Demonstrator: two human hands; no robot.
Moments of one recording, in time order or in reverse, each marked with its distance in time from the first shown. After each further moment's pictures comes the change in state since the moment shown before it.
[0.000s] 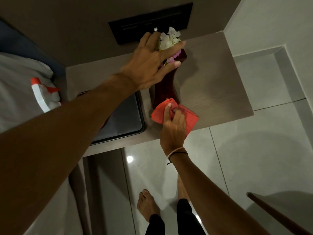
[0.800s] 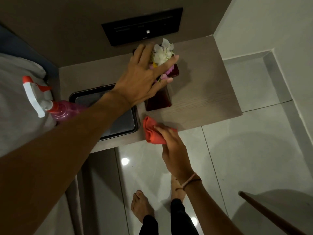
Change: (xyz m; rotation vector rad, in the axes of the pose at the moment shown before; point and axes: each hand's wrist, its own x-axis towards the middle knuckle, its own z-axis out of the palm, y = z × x) left_hand -0.021 0.019 0.019 0.064 -0.007 -0.050; right_hand -0.058 0.043 -0.052 0.584 -0.189 -0.195
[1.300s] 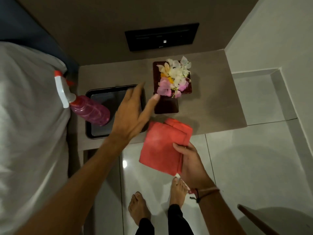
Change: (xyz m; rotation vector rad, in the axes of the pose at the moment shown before) left_hand -0.106 0.025 0.001 -0.723 0.167 -0.584; right_hand -0.005 -0.020 -0.033 1.352 -0.168 0.679
